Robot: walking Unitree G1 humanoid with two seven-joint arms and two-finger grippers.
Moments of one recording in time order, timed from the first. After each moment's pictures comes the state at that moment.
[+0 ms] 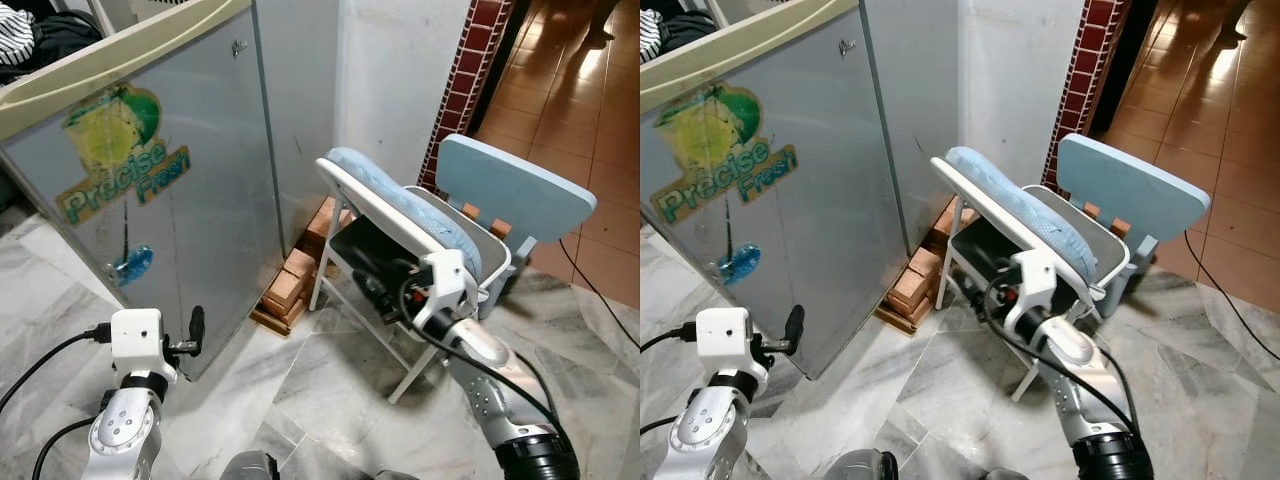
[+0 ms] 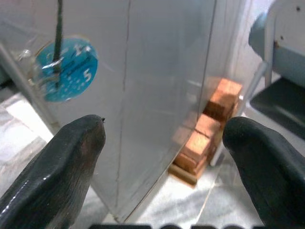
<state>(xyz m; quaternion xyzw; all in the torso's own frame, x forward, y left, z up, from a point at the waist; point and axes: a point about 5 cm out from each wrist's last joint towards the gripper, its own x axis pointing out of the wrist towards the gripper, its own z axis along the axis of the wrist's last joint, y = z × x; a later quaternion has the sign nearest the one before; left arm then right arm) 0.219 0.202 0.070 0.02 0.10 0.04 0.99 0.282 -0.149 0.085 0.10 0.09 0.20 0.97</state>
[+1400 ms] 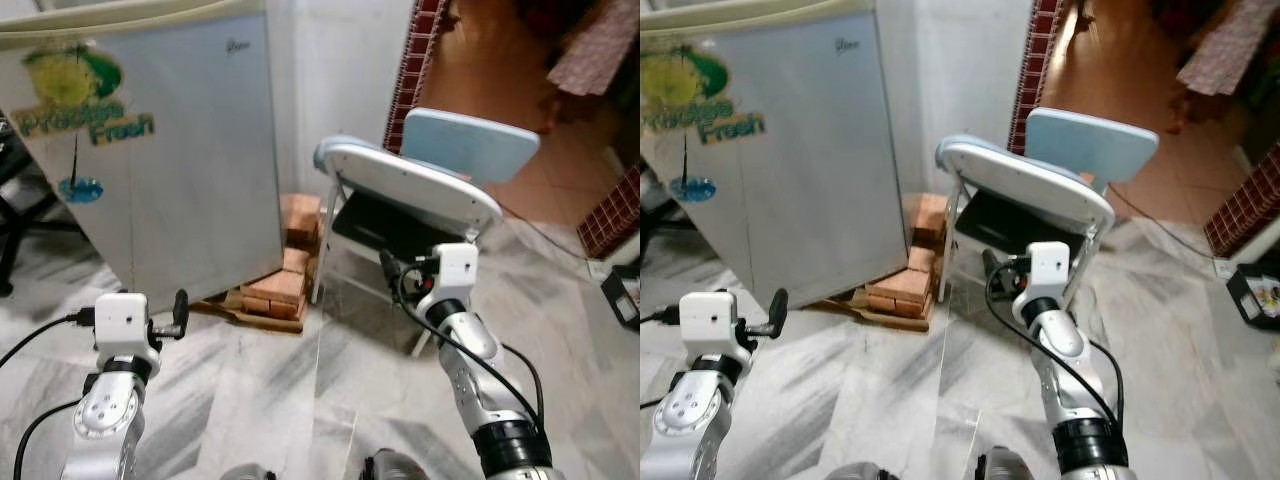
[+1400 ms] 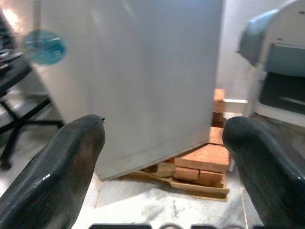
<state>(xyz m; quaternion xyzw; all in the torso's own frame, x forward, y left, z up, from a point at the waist) 0.226 0.217 0.072 0.05 0.07 0.04 1.00 0.300 -0.155 0.082 0.05 0.05 0.09 0.99</state>
